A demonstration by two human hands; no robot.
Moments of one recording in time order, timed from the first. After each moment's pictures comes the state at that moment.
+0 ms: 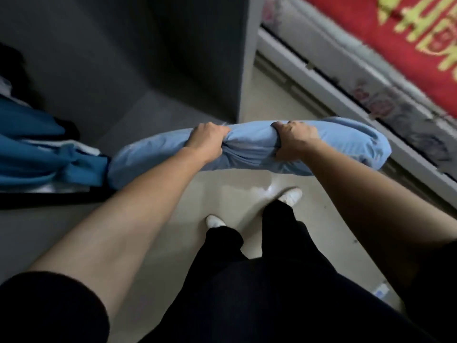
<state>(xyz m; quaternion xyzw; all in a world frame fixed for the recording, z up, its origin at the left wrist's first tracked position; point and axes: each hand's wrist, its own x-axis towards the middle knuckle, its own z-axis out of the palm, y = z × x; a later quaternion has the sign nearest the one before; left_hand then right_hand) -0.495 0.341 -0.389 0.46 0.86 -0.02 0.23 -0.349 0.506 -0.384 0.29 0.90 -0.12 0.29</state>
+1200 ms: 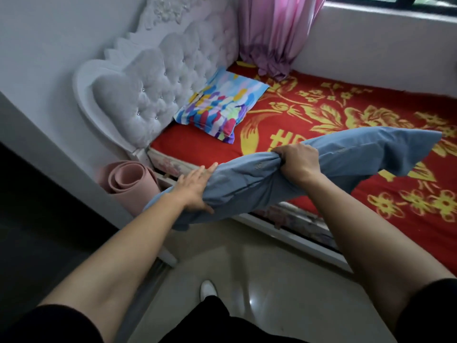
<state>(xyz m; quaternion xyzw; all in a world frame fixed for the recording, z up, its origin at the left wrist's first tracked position) -0.434 0.737 -0.243 0.59 0.79 -0.03 0.18 -0.196 0.903 -0.182 0.43 0.90 -0.02 -0.07</state>
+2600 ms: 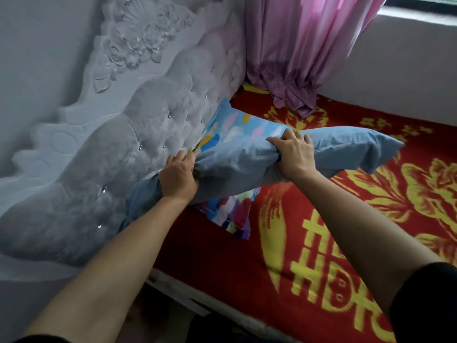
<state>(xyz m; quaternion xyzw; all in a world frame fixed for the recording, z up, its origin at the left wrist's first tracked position) -0.833 1.289 -0.239 0.50 0.84 0.17 -0.12 -0.612 1.472 -0.215 0.45 0.89 0.01 -0.06</state>
